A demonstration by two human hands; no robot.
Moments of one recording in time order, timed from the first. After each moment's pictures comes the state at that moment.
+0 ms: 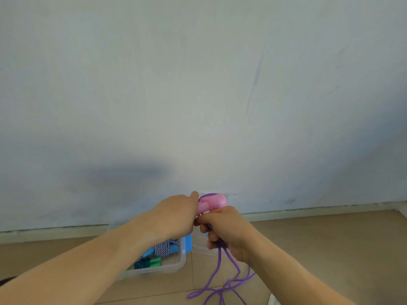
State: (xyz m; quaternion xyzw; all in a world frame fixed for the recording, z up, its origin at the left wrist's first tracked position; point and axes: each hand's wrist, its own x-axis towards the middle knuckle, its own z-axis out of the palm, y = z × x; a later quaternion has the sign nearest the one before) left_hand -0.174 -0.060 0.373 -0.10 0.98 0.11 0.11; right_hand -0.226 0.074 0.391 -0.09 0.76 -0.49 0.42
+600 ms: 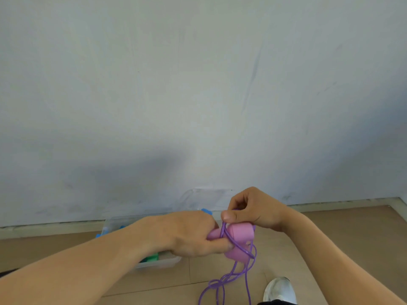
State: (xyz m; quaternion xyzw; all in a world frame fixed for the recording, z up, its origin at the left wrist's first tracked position) left_hand -0.161 -0.026 0.386 0.07 0.95 0.24 0.17; right_hand -0.292 0.125 0.407 -0.35 0.77 -0.35 0.39
